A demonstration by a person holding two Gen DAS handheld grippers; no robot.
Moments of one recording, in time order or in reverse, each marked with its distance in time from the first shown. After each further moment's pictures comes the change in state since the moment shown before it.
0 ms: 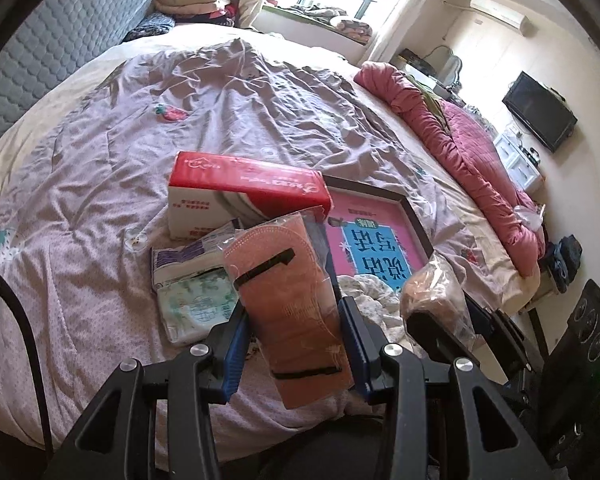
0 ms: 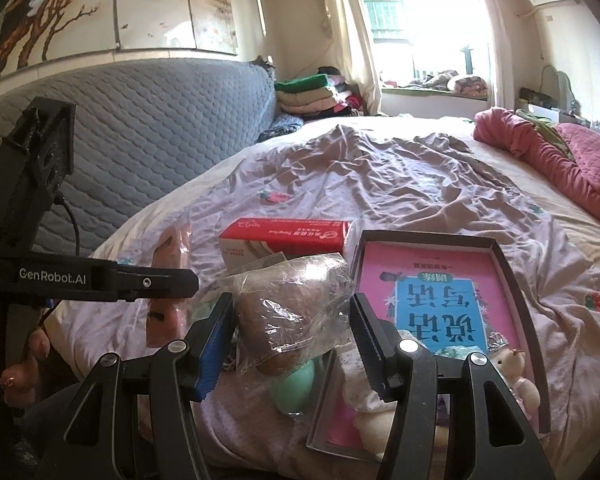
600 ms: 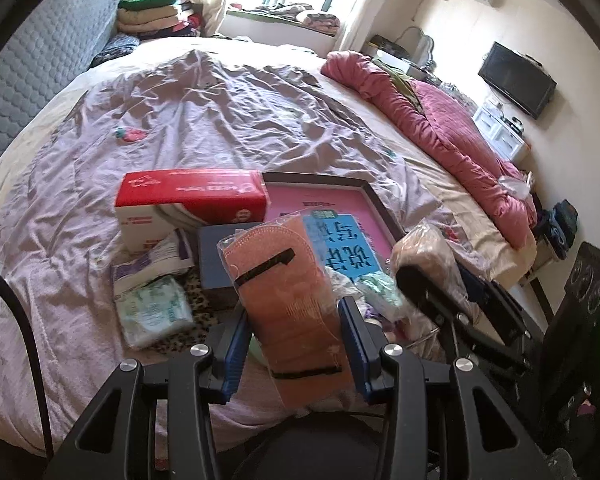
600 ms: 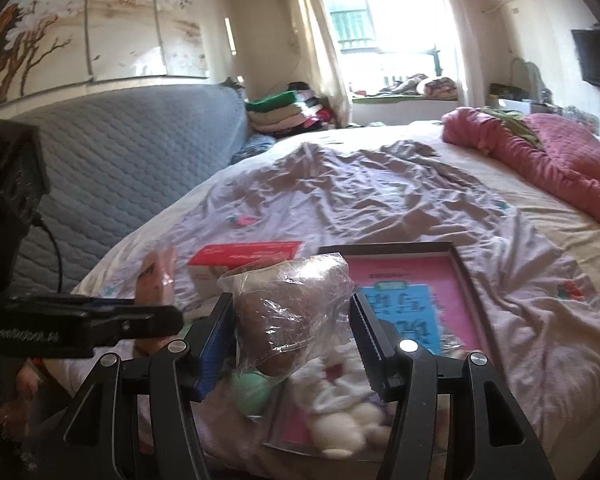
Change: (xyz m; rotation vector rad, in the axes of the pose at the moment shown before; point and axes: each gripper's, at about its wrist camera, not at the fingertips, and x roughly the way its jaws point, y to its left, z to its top) left arm 0.002 -0.065 -0.005 0.125 0.006 -0.004; right arm -0.036 -0.044 0.006 0.097 -0.065 -0.083
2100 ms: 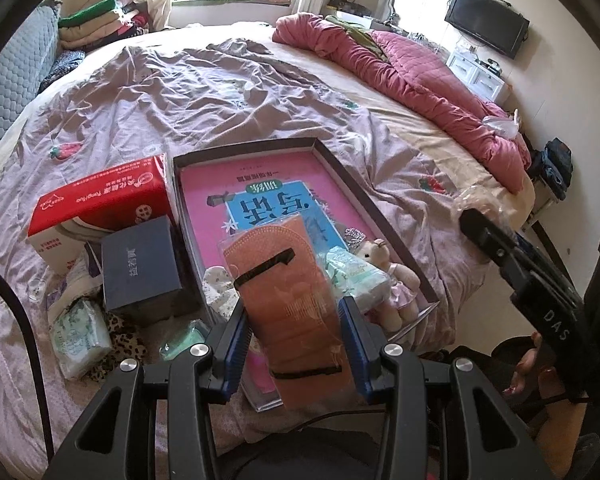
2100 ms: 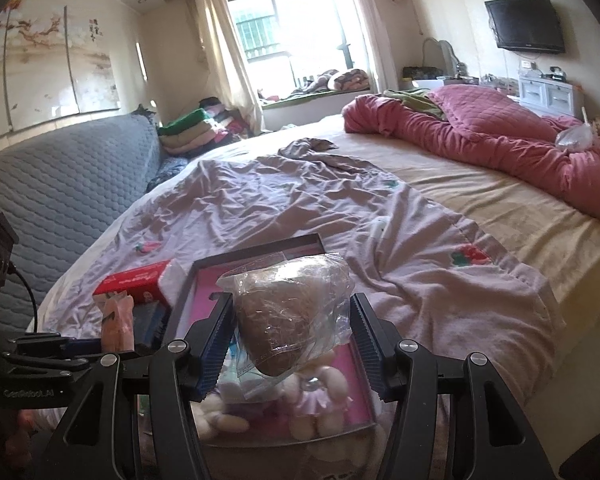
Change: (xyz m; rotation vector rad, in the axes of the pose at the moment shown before) left arm 0.073 -0.070 -0.002 0.169 0.106 -0.008; right arm -0.037 -0.110 -0.012 0.176 -0.014 -0.235
